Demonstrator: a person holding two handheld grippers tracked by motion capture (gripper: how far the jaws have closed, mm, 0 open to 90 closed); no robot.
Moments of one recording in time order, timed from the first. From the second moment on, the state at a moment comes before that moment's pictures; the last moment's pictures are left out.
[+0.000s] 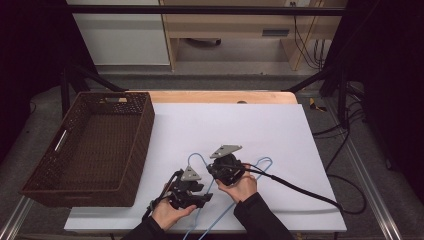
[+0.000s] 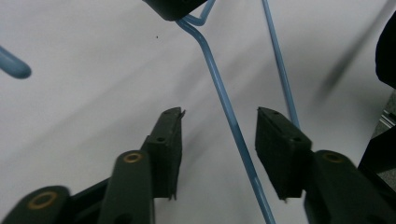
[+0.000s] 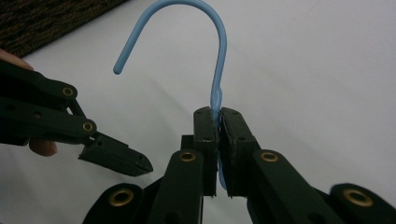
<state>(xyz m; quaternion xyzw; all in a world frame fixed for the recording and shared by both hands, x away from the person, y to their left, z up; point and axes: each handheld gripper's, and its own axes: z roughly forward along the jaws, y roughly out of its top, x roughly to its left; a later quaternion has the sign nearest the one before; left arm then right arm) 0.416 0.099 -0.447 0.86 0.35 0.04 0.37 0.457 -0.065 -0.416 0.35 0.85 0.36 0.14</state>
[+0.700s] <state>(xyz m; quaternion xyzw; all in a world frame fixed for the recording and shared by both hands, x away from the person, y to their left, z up) 0.413 0.085 -0.446 0.84 0.40 0.05 0.35 0.458 -0.067 -0.415 0.36 0.85 0.37 0.14</state>
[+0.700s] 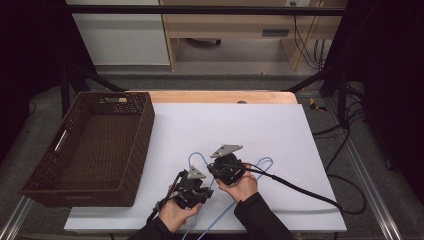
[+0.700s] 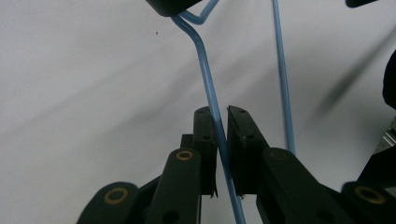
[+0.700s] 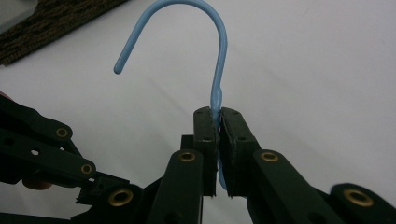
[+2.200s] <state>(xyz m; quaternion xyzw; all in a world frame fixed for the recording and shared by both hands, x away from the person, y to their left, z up) 0.406 0.092 -0.396 0.84 0.36 0.12 0.39 0.423 -0.223 -0.391 0.39 0.75 0.48 0.22</state>
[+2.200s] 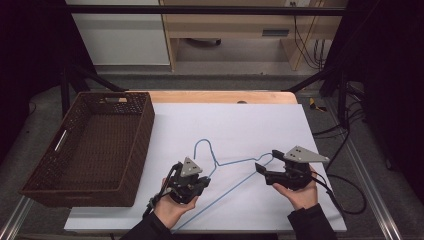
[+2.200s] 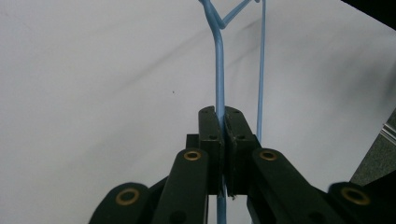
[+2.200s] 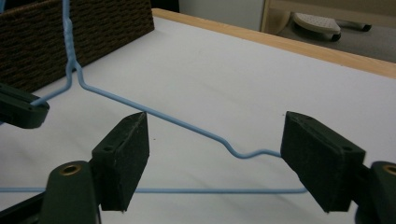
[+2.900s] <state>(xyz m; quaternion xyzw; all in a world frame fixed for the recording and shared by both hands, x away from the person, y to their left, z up) 0.429 0.111 -0.335 0.83 0.34 0.17 0.41 0.411 -0.270 -0.411 0.41 0.74 0.48 0.24</state>
